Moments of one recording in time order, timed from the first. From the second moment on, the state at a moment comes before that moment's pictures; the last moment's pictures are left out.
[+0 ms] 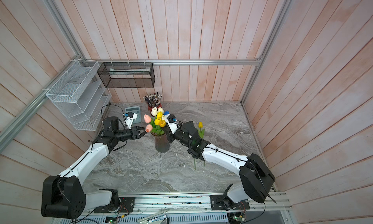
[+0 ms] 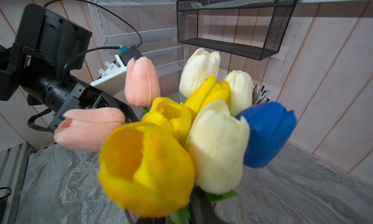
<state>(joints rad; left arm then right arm) -0.07 1.29 0.85 -0.14 0.92 -0.34 0.84 1.46 0.92 0.42 -0.13 0.03</state>
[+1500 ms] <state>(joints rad) -0.07 1.29 0.85 -0.14 0.92 -0.33 0.84 1.28 0.98 0.36 -0.14 0.01</state>
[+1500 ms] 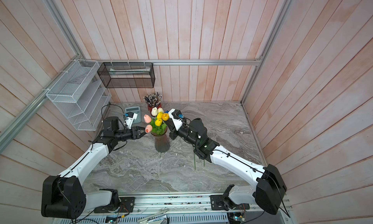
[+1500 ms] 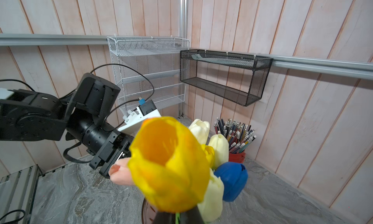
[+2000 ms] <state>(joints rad) -0.09 1.33 0.89 -0.14 0.92 -0.33 0.84 1.16 1.09 0.24 -0.17 -0.03</state>
